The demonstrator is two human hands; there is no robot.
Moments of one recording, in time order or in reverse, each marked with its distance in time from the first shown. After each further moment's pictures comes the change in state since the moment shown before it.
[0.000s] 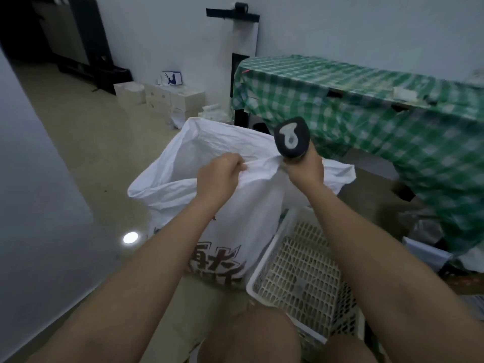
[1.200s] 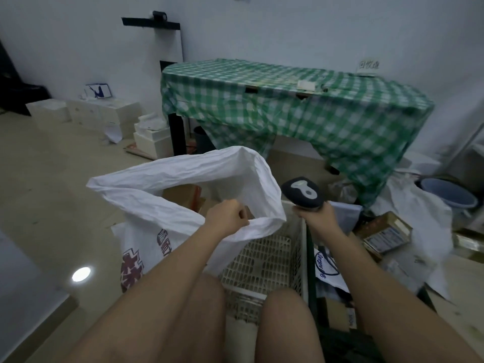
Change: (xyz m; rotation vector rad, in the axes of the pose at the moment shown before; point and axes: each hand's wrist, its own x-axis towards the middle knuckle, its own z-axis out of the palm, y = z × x) left_hand -0.078 0.114 0.078 0.027 -0.642 0.124; right_hand -0.136 0.127 -0.152 0.202 0.097 0.428
